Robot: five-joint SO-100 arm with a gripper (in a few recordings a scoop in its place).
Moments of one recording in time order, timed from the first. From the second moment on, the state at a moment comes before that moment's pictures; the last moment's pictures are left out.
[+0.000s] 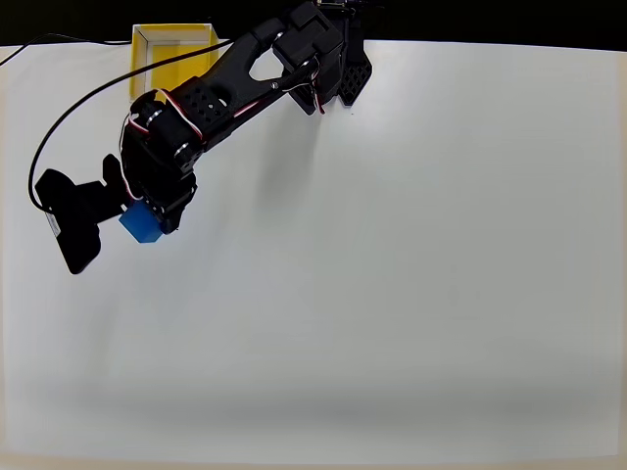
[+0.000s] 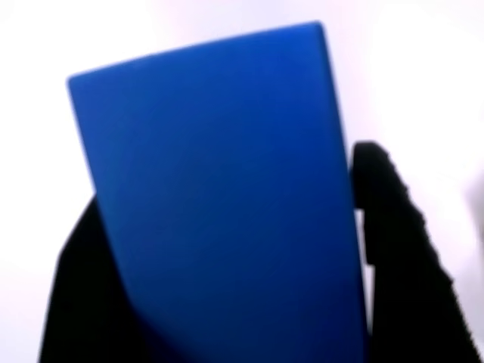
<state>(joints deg) 49.0 98.0 73.6 84.9 -89.7</state>
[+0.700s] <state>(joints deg) 76.8 125.2 110.0 84.3 -93.6</state>
